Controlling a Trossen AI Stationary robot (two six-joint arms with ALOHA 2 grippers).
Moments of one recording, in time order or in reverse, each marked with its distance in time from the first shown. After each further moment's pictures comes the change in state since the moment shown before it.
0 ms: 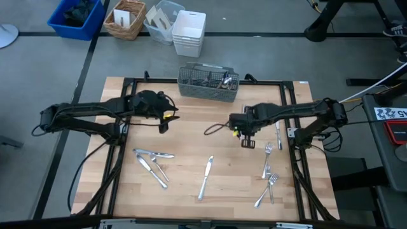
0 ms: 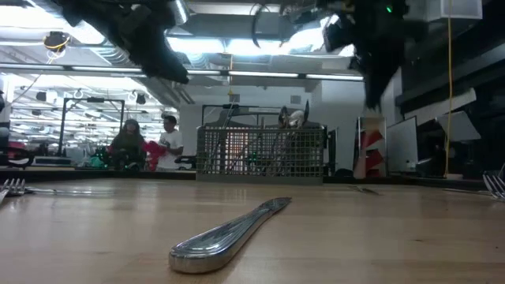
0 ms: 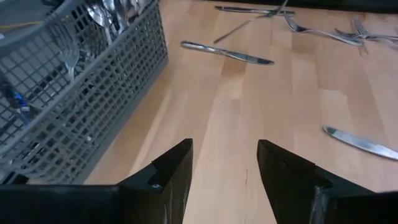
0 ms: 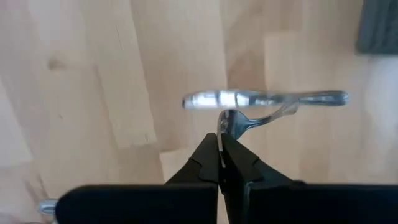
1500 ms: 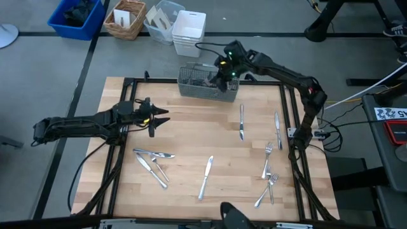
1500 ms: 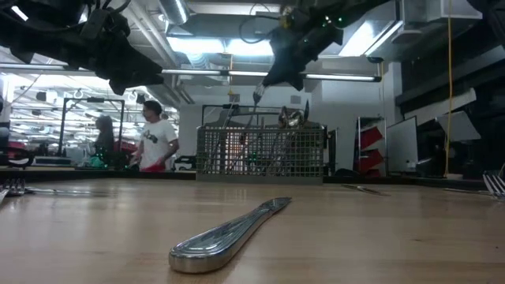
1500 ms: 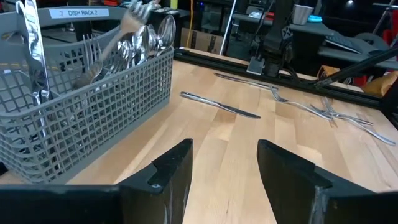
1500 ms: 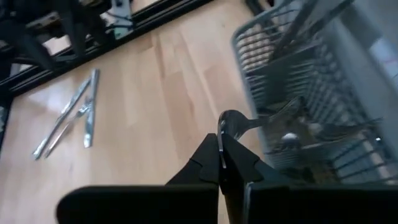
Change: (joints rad) left arm -0.001 -0.428 -0.437 0.370 -0.006 -0.180; right arm -0.625 0.272 0.401 0.544 -0.620 -0.149
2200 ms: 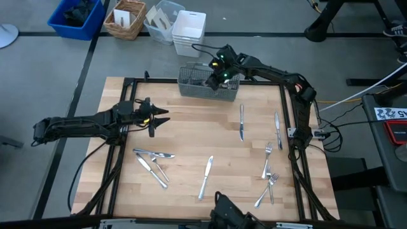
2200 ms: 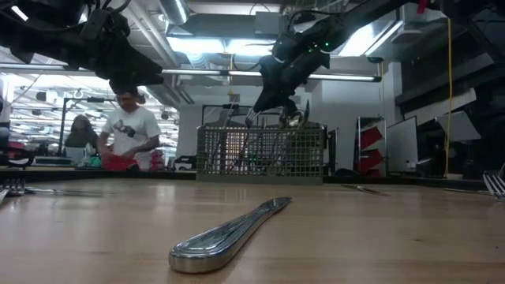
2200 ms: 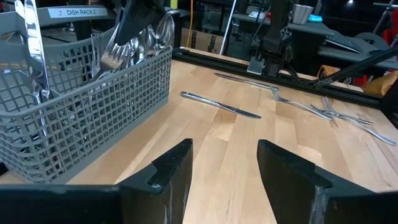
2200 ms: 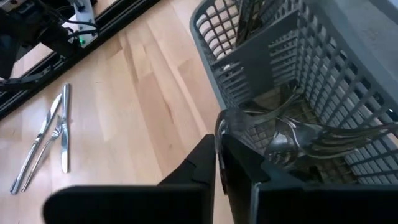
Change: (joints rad) left arm 0.000 0.000 0.000 -0.001 0.000 0.001; right arm -0.022 0.143 0.000 0.105 0.031 0.134
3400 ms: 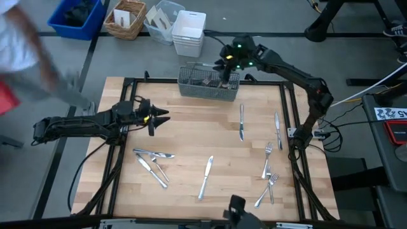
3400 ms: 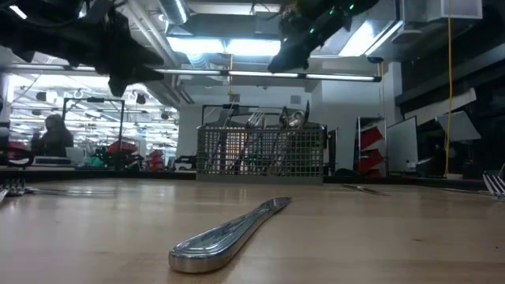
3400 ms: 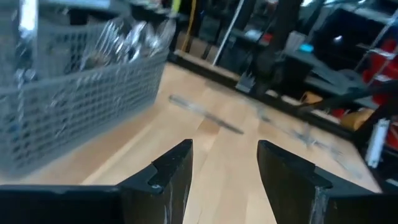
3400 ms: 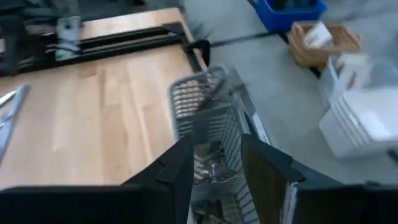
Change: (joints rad) left arm -0.020 0.000 0.000 0.044 0.001 -0.178; right arm -0.006 -0.234 0.002 -0.009 0.168 -0.320
